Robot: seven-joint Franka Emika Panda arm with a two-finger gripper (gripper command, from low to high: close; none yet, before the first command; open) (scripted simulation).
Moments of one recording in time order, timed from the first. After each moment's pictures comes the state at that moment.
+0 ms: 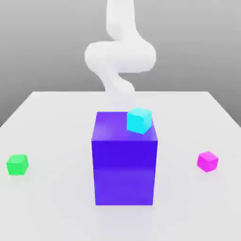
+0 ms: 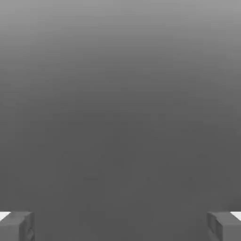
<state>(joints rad) 0.04 -0.72 0.05 -2.35 0.03 2.35 0.83</state>
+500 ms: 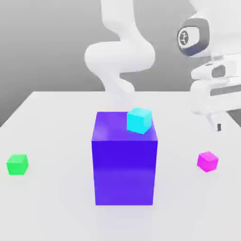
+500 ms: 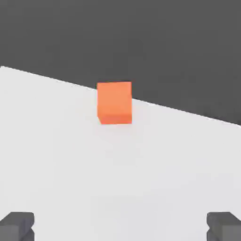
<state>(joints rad) 0.29 -0.17 0.47 -2.71 0.08 2.73 1.15</state>
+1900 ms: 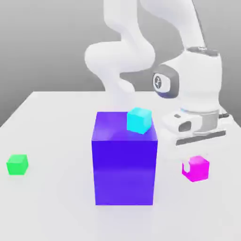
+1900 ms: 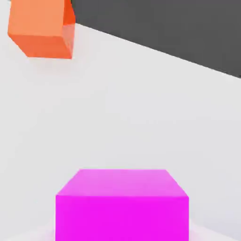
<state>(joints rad) 0.15 -0.04 0.16 -2.70 -0.06 2.85 0.82</state>
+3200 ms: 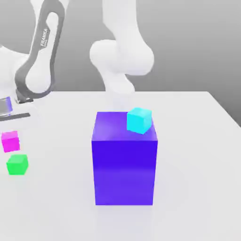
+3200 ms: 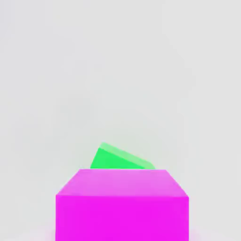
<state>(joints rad) -0.63 0.11 -0.35 -2.67 0.12 2.78 -0.71</state>
